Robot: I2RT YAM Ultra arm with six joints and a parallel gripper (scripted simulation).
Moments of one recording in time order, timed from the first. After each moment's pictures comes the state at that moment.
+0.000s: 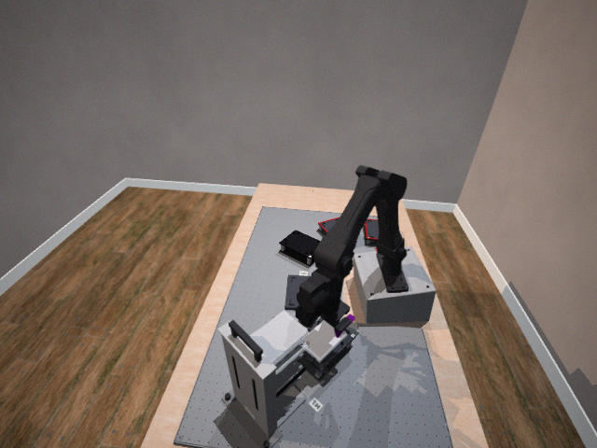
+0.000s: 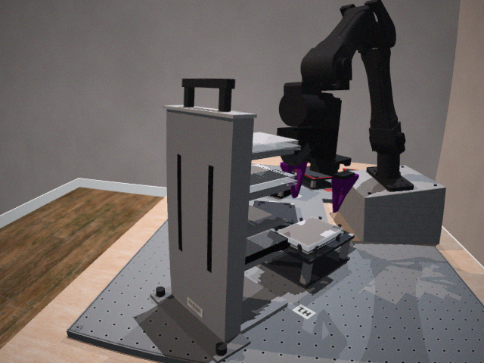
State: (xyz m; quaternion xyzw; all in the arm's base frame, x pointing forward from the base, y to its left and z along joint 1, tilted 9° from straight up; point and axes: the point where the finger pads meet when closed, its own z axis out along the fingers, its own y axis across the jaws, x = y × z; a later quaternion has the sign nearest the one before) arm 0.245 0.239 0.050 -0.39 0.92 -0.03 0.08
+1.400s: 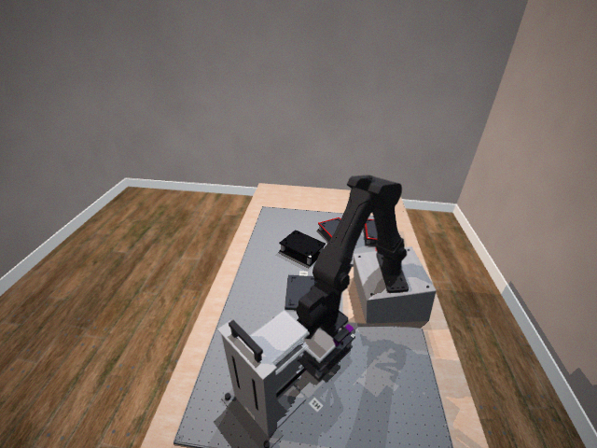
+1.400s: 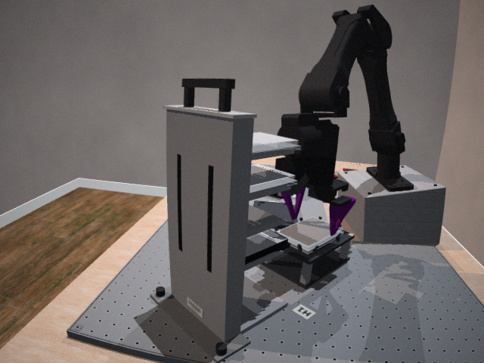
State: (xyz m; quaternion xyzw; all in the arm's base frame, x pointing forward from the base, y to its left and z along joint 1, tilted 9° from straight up) arm 0.249 0.235 0.001 -0.39 0.92 -0.03 0.07
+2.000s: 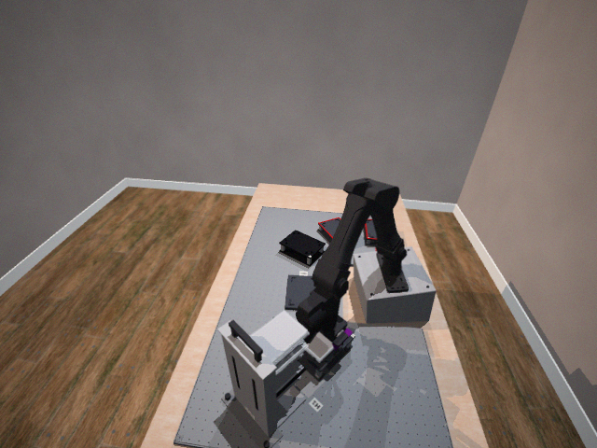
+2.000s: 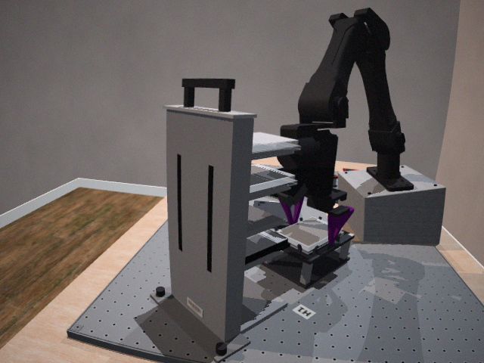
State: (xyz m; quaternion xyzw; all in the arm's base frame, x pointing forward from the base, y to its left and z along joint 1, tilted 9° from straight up) arm 0.252 0.236 -0.018 -0.39 0.92 -0.03 0.07
